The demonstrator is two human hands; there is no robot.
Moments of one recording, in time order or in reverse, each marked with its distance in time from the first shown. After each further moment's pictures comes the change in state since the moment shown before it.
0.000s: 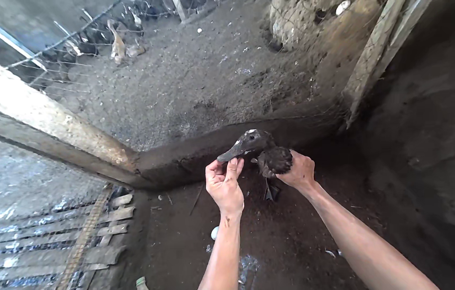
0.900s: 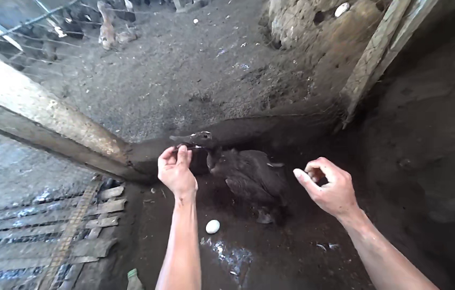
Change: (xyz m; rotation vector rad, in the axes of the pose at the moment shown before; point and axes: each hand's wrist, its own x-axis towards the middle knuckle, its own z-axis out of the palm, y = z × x) left_hand 0.085 0.011 -0.080 0.297 0.127 0.127; right_hand -0.047 -0.006 -0.076 0.268 0.127 -0.225
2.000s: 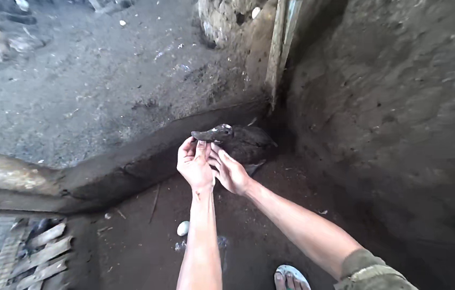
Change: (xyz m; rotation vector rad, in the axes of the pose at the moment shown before) left_hand -0.122 0.013 0.088 -0.298 -0.322 -0.283; right_hand -0.014 -0.051 0.080 1.341 -0.198 0.660
